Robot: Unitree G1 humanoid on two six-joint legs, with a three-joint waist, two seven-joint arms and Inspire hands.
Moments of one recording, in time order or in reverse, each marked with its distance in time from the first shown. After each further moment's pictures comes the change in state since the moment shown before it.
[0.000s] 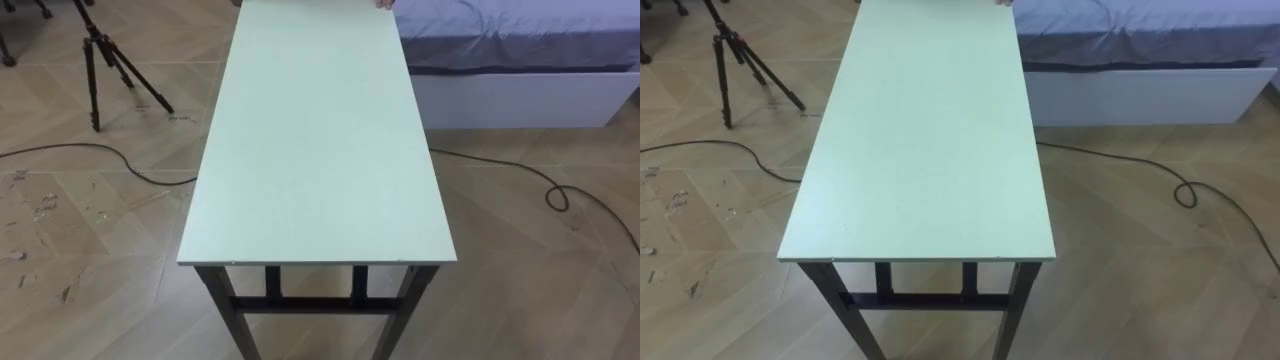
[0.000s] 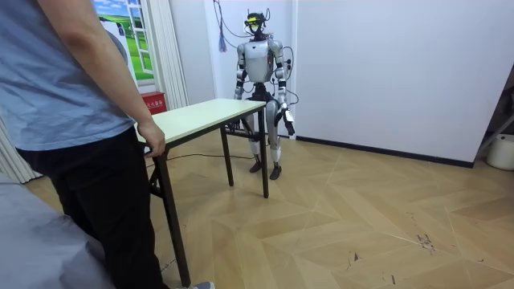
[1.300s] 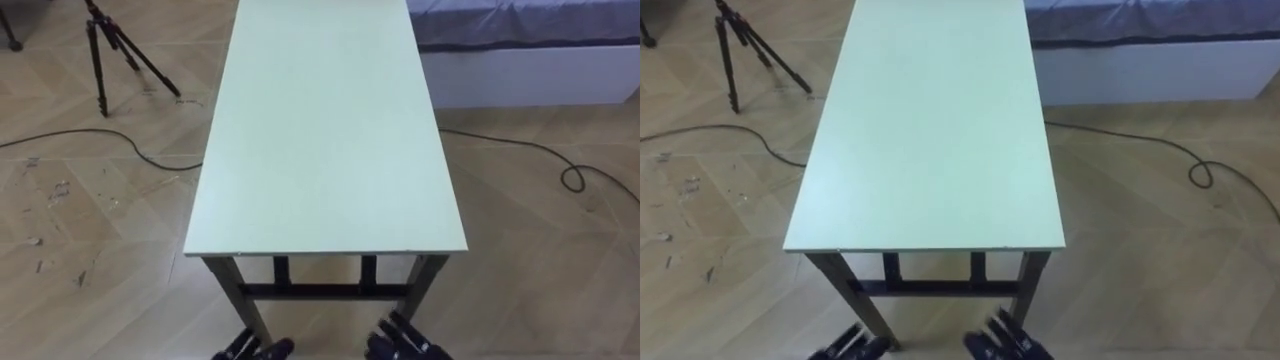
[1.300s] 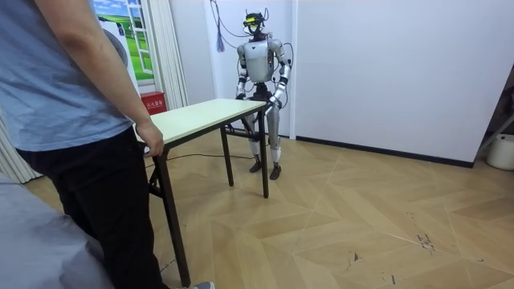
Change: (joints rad) left arm 0.130 0.126 -0.440 -0.638 -1.301 0.119 -0.683; right arm 0.229 -0.069 0.228 -0.819 0.609 0.104 0.418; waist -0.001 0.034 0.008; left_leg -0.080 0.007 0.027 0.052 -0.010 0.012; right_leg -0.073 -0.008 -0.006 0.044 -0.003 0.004
